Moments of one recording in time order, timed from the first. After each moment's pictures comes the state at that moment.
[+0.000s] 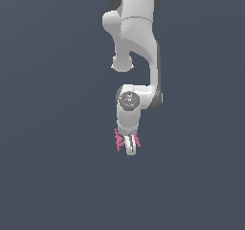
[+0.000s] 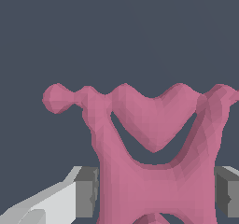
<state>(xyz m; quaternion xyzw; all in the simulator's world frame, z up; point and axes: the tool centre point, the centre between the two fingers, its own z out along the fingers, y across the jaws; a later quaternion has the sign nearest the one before) 0.035 0.022 0.022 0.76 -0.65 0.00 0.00</state>
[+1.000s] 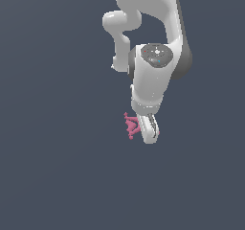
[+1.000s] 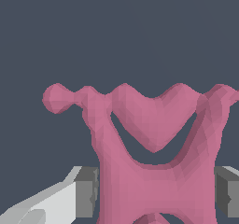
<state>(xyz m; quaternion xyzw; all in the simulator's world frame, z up) 0.051 0.072 0.186 0.76 -0.65 0.00 0.00</state>
